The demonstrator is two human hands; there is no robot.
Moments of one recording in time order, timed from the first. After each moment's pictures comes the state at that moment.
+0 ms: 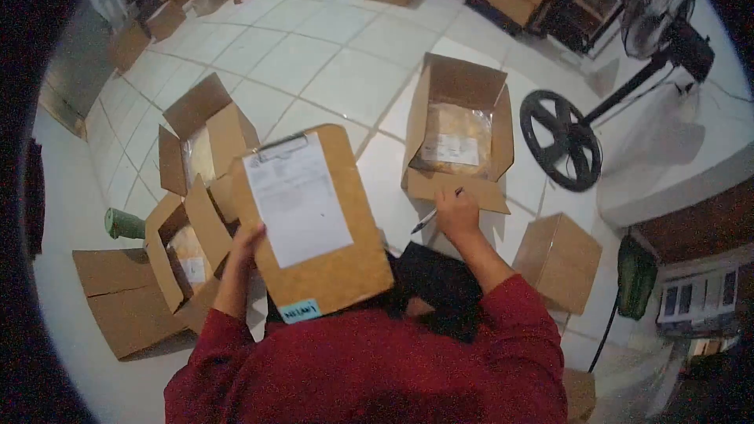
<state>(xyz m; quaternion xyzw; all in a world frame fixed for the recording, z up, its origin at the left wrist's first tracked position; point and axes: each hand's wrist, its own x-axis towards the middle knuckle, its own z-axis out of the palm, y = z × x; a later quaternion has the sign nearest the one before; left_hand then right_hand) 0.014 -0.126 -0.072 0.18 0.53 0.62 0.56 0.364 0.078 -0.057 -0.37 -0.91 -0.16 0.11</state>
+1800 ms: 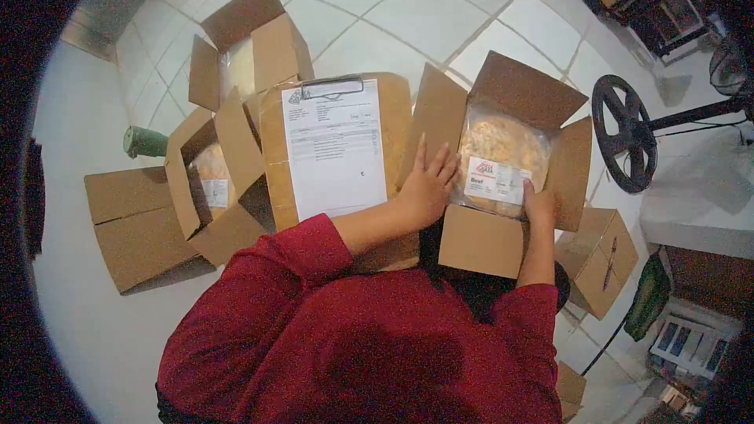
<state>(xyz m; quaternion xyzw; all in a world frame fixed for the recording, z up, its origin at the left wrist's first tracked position) 0.185 -0.034 -0.073 0.80 0.59 -0.05 0.01 0.404 0.080 -0.098 -0.78 -0.60 0.17 -0.03</state>
